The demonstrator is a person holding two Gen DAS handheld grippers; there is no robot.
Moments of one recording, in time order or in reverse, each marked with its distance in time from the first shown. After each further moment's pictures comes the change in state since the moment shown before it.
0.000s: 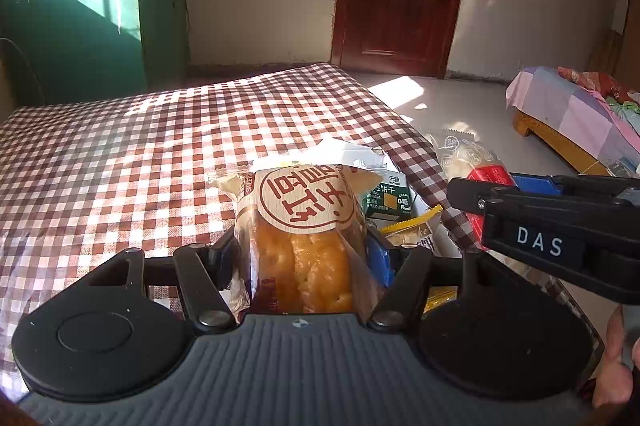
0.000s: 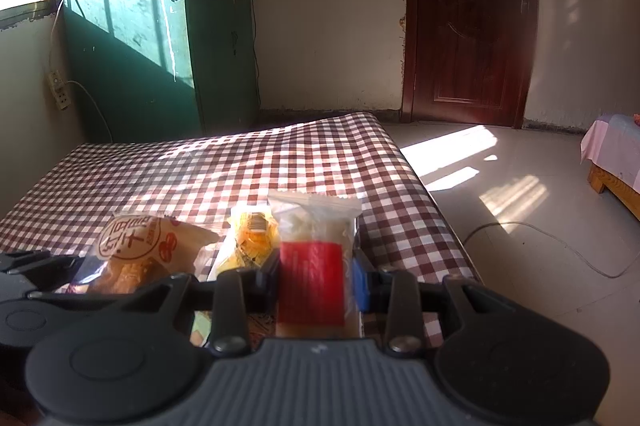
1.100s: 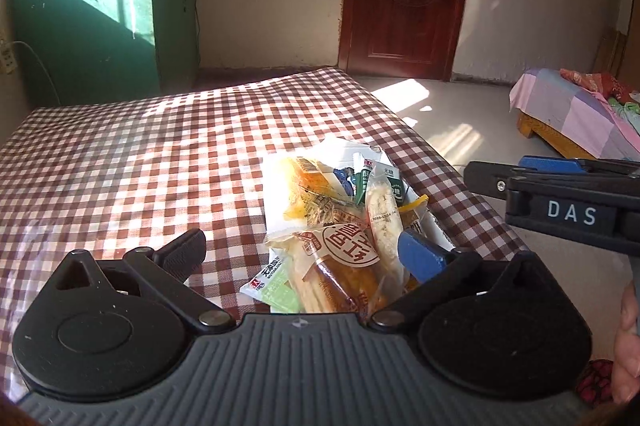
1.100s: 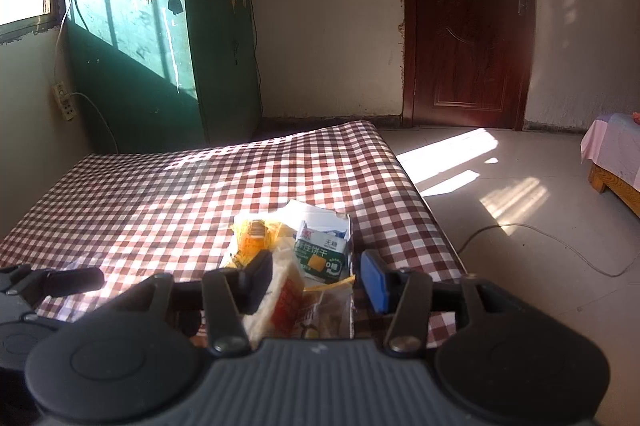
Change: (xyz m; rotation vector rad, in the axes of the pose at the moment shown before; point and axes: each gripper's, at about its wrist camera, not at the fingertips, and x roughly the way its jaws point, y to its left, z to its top) left arm -0.049 0.002 -0.007 -0.005 -0.013 0.043; right arm -0.044 -0.011 0.003 -0.004 -0.025 0.018
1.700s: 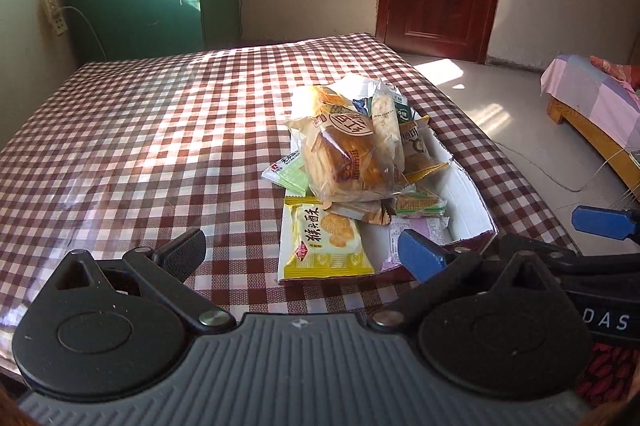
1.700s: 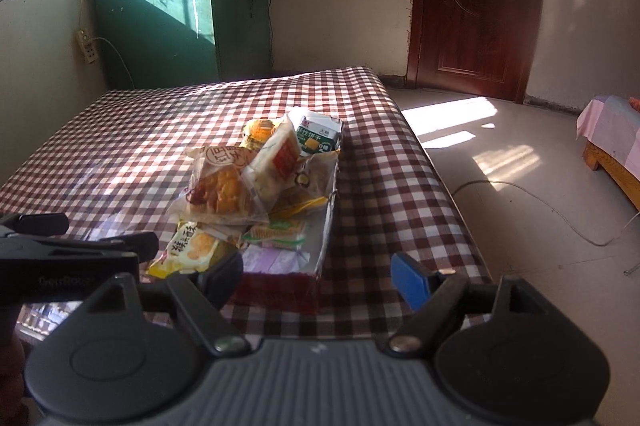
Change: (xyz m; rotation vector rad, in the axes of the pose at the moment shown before) left arm -0.049 -0.022 -0.071 -0.046 0.067 0.103; right arm -0.065 -0.009 -0.088 -0.056 0.135 0.021
